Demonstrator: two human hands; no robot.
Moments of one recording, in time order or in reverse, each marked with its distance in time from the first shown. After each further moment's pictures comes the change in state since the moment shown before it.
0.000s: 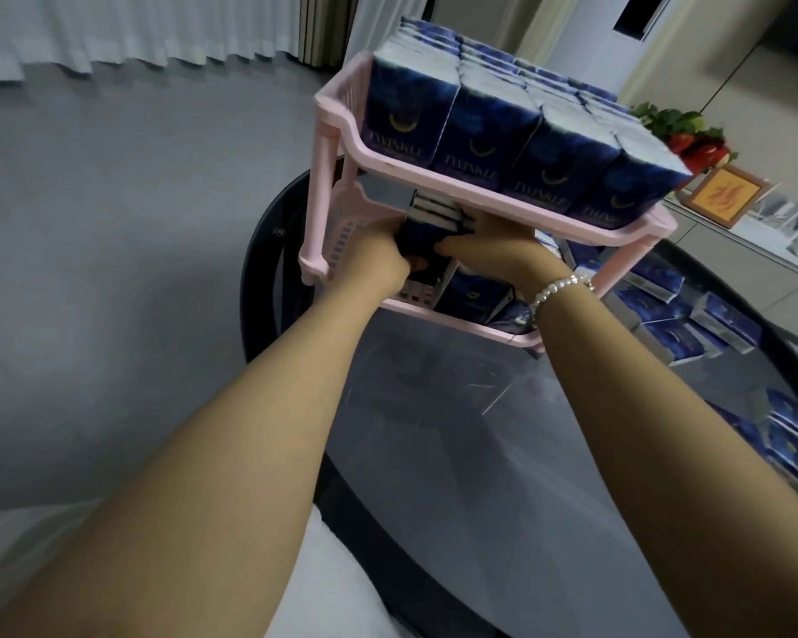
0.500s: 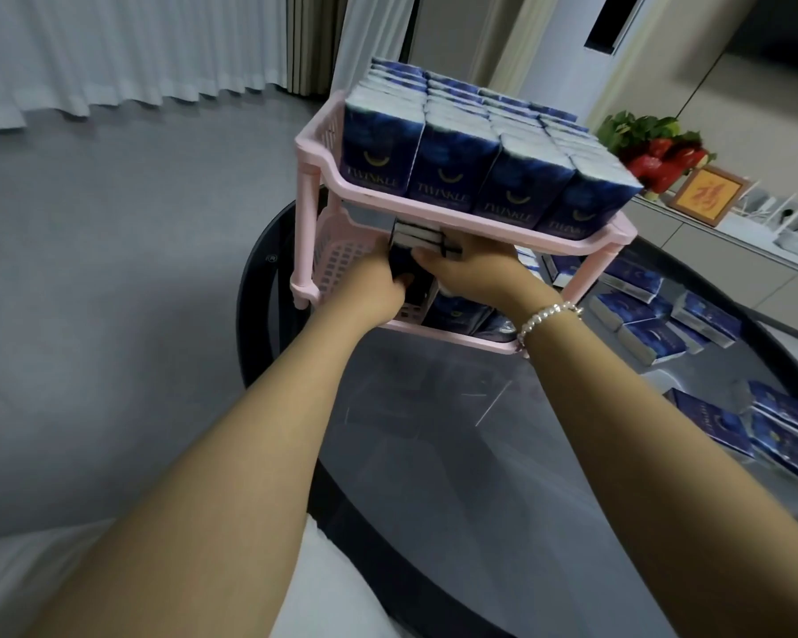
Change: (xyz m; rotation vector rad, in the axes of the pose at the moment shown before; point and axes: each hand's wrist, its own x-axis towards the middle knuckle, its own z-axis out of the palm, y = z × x) left_hand -0.020 0.008 -0.004 0.026 -0.105 0.068; right_hand -0.021 0.001 0.001 -0.060 0.133 -0.105
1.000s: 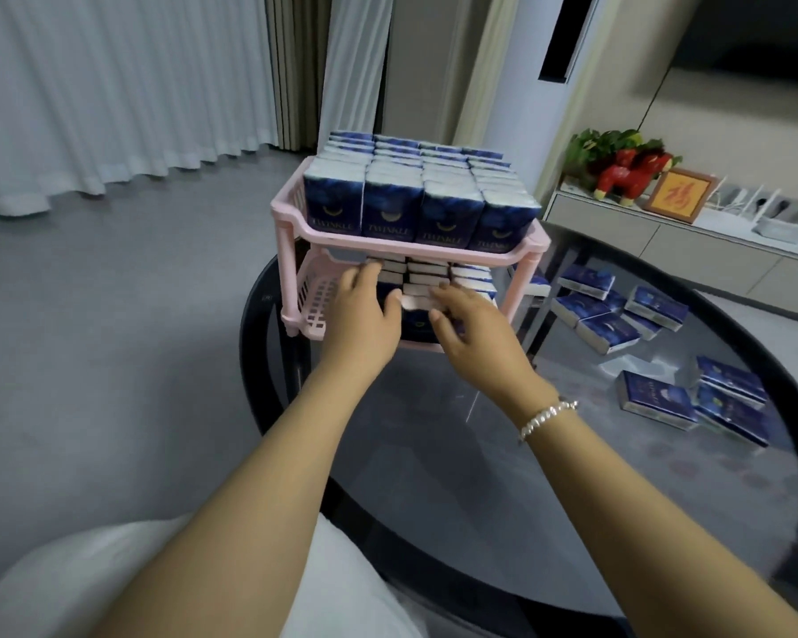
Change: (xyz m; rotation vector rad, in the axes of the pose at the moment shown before) left_hand -0.070 0.044 0.004 0.110 0.298 0.124; right_hand -0.105 0.009 -0.014 0.208 0.197 -0.133
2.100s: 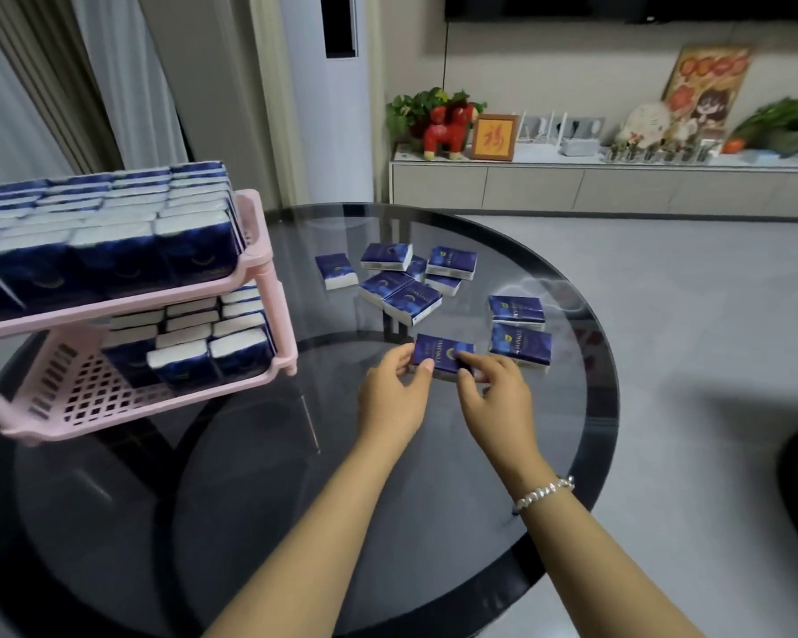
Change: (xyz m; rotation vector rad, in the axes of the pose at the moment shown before) left_hand -0.079 0.114 0.204 -0.373 -0.476 -0.107; right_hand -0.144 0.152 -0.077 0.153 0.470 0.703
